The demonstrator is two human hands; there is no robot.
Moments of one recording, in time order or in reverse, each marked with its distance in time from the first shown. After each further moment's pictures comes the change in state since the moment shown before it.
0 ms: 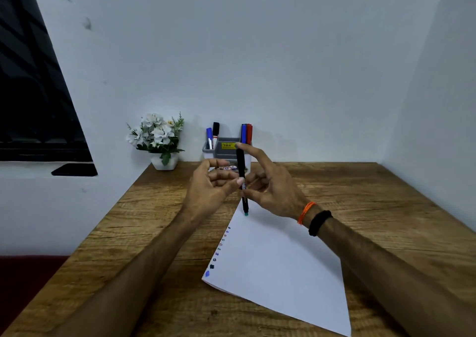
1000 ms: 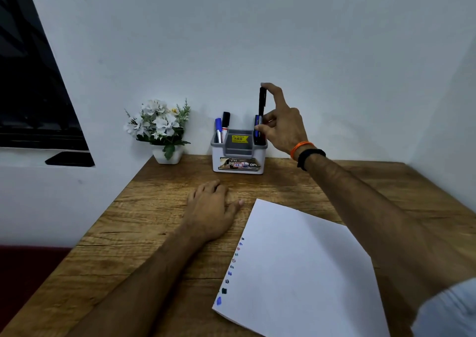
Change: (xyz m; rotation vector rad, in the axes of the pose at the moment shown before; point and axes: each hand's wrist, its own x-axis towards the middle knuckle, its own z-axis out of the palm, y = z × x) left_hand 0.019 -0.063 -0.019 1.173 -0.231 -0.085; right_hand 0.128 0.080 -0.006 -0.259 0.253 0.203
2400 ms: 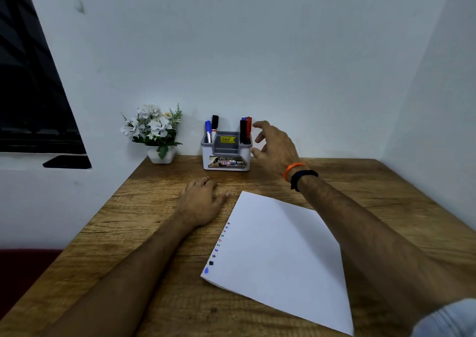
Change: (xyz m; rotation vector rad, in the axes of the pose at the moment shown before) left_hand -0.001 0.001 -0.002 0.003 0.002 0.011; right_hand -0.060 -0.003 -0.021 -0.208 -0.108 0.028
